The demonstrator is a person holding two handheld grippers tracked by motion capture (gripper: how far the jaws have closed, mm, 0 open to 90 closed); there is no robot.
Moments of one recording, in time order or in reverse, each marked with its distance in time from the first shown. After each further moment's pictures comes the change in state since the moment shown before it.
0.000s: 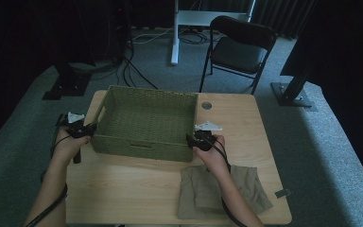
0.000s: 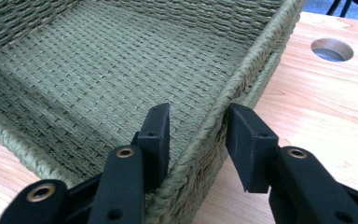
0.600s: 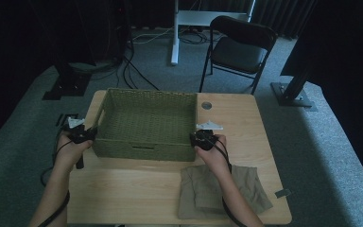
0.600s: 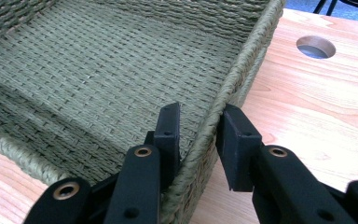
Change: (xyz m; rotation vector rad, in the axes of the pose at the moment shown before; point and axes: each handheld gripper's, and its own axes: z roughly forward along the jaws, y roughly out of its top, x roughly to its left) left arm -0.016 -0.011 -0.013 -0.003 0.029 -0.055; right arm -0.003 0.002 -0.004 0.022 -0.040 -0.011
